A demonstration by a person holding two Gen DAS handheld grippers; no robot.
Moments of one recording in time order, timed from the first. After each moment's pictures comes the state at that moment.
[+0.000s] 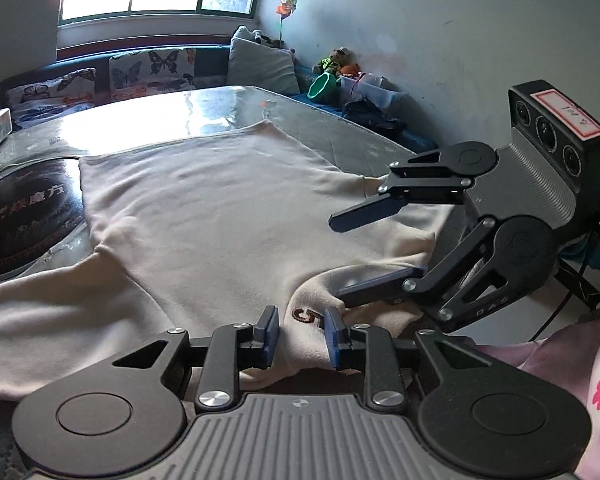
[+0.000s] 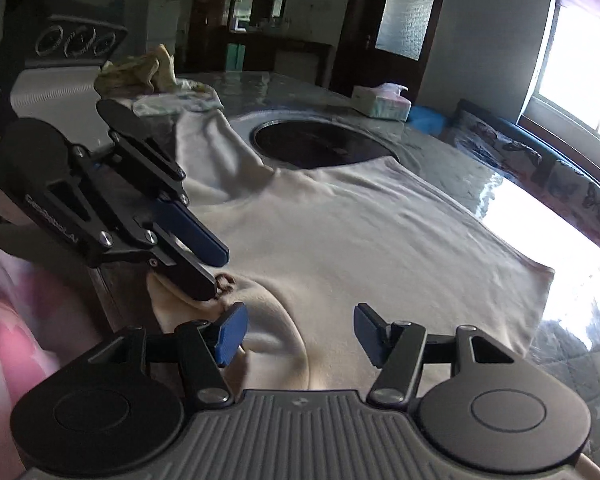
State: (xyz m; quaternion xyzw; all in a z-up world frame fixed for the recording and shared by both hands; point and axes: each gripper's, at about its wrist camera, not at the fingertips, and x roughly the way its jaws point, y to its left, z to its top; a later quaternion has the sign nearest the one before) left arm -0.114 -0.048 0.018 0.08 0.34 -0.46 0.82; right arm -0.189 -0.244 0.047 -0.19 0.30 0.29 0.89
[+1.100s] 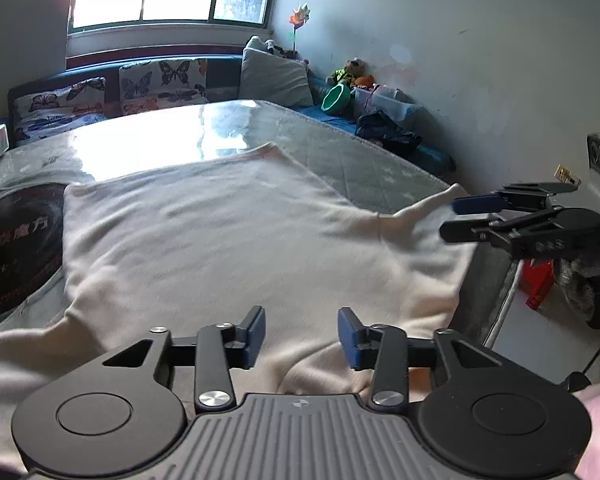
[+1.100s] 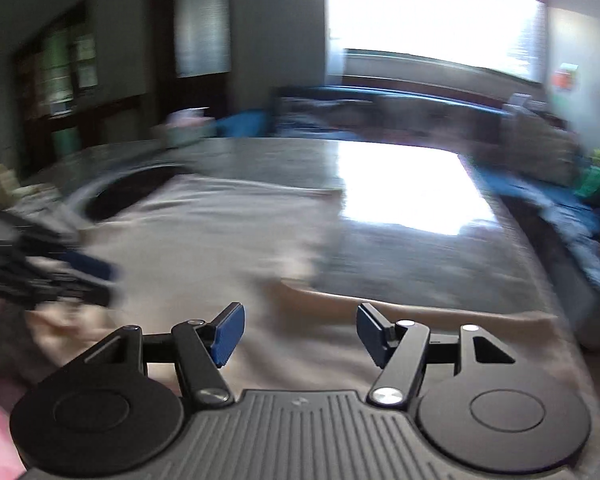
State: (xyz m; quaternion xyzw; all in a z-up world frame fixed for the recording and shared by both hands) left arm -0.094 -0.097 0.023 0.08 0.32 -0.44 0.84; right arm -0.220 -0.369 0.058 0.00 0.29 0.03 0.96
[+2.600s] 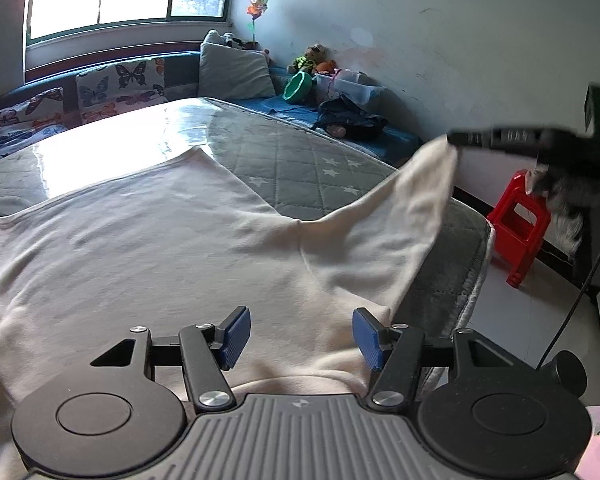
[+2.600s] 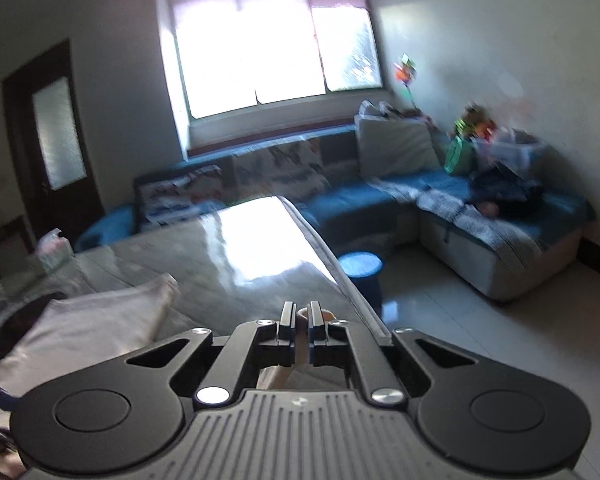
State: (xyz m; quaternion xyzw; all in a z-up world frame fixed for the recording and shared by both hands) left arm -0.116 -0.167 0.023 0.11 0.33 -0.48 0.81; right arm -0.269 -0.484 0.091 0.12 0.19 -0.14 0.96
